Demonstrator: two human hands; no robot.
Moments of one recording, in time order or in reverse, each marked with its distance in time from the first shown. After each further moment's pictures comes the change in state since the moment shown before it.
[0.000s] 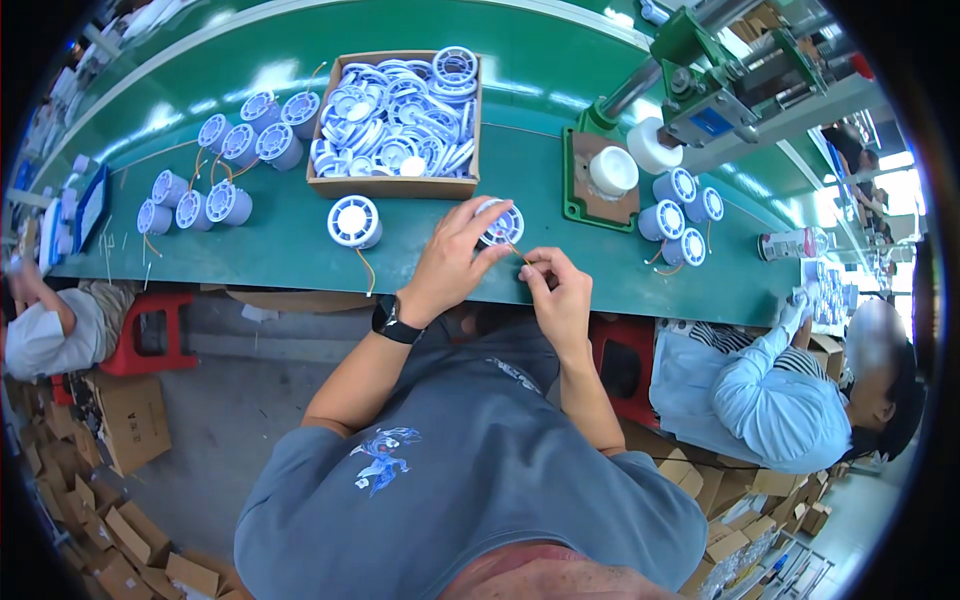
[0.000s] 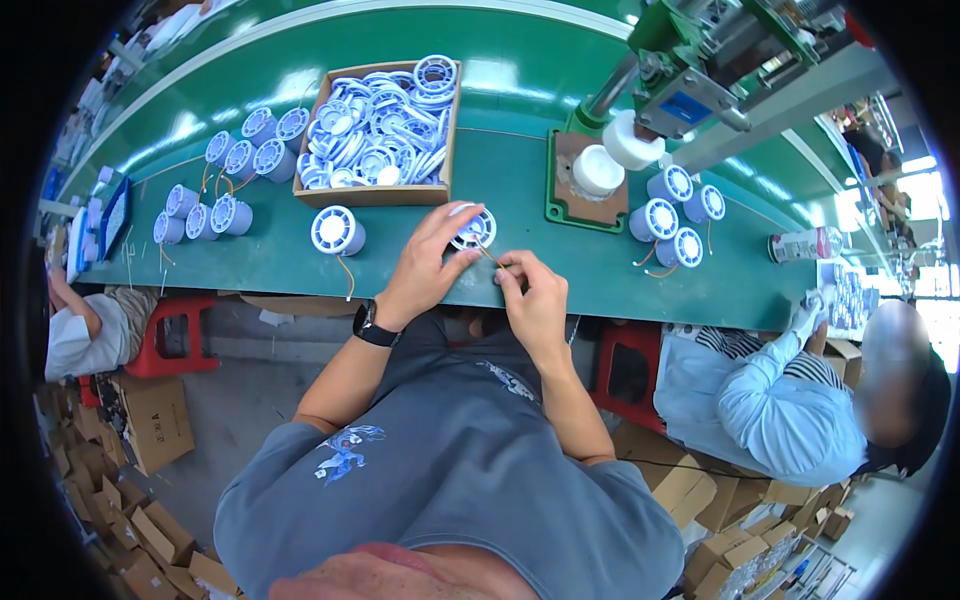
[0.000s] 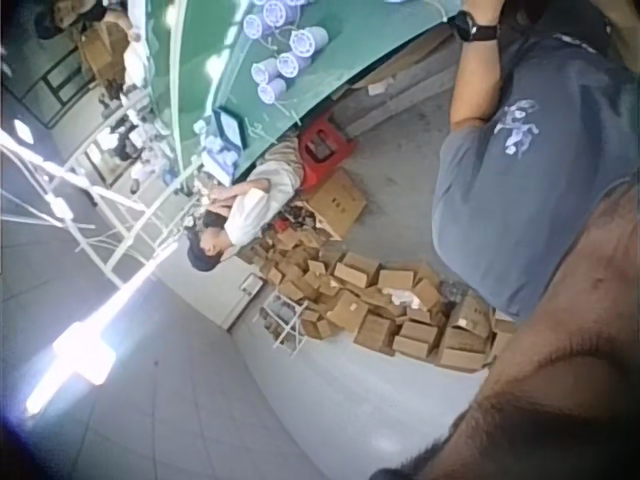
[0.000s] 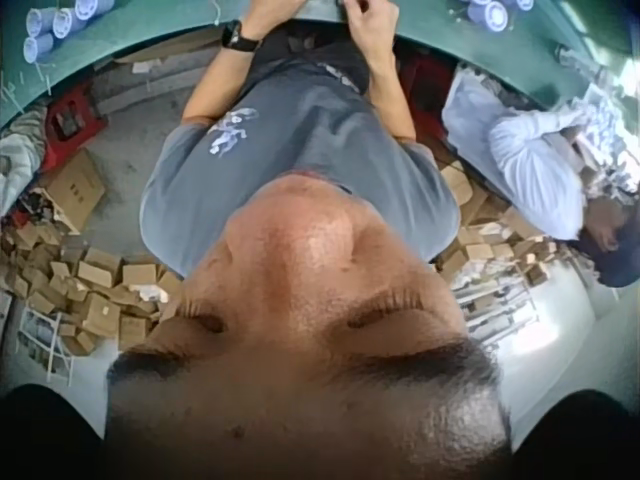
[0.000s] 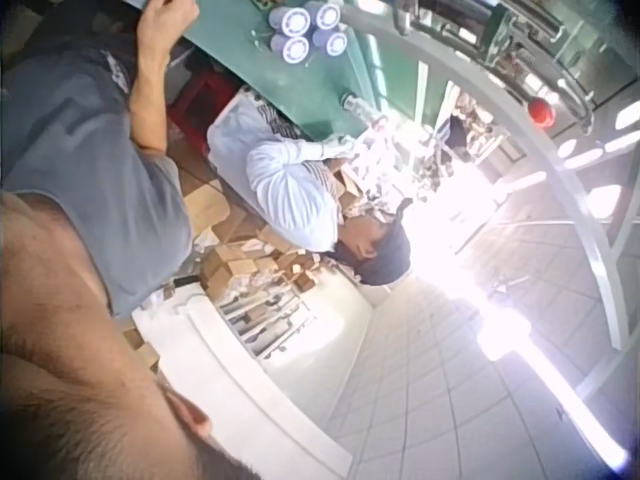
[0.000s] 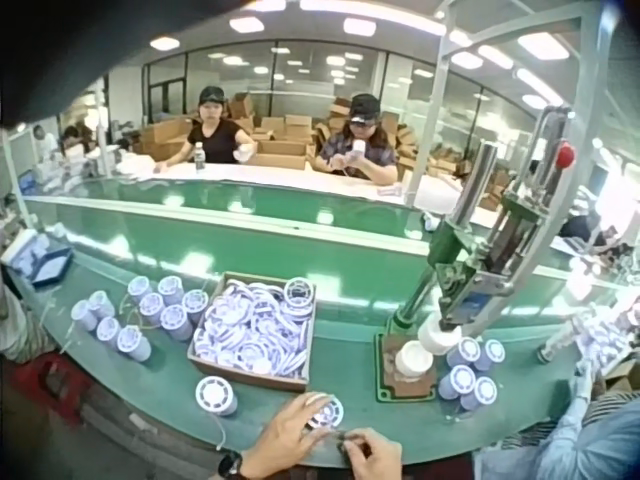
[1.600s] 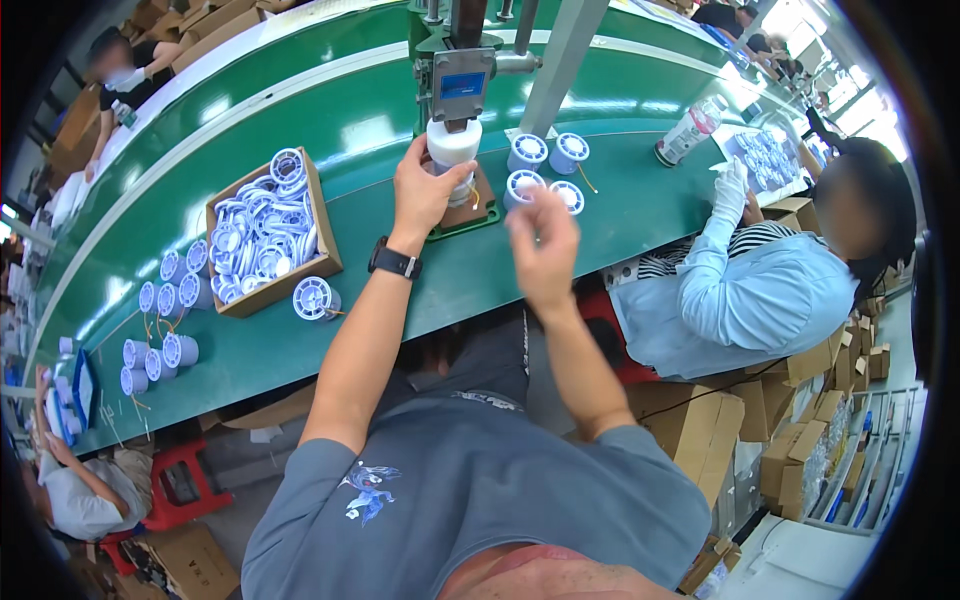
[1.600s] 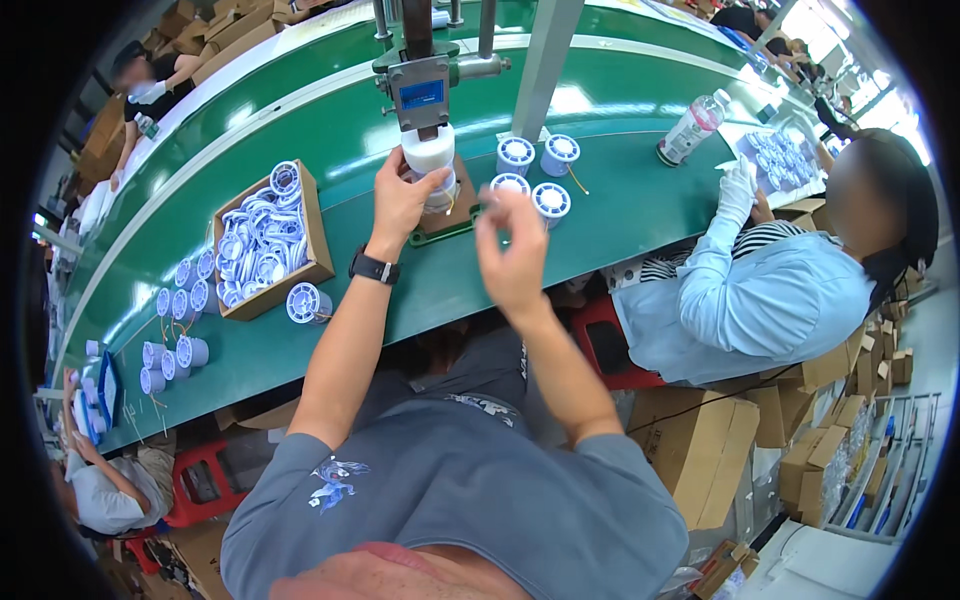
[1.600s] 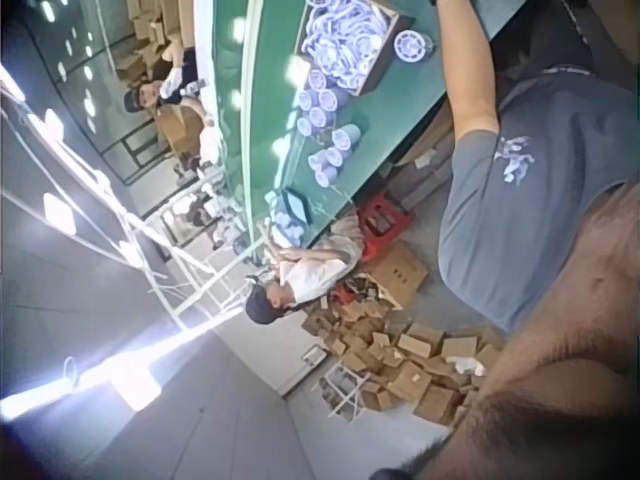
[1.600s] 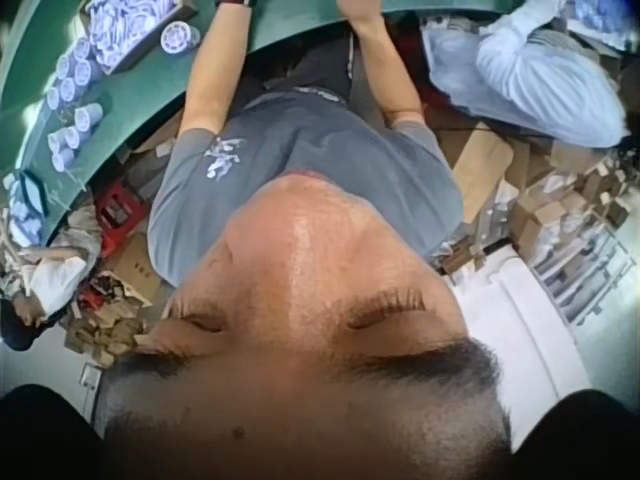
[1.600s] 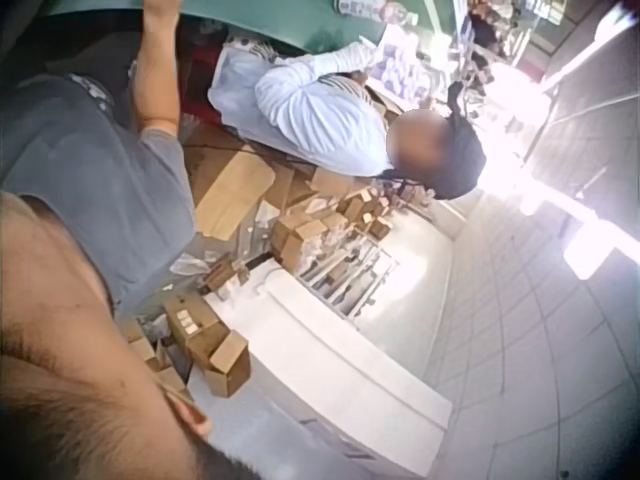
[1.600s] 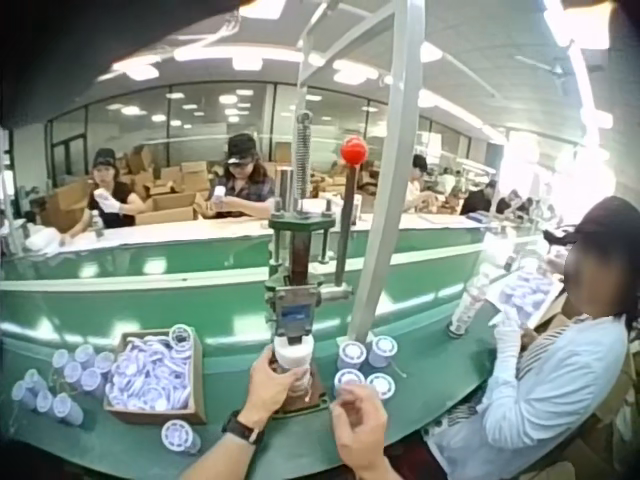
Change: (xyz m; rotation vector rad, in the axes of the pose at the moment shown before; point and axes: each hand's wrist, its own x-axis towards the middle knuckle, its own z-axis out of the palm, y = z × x) left_hand 0.158 0.023 0.113 -0.502 0.077 -0.091; right_hand 0.037 0.005 -0.102 0.117 0.535 -0.428
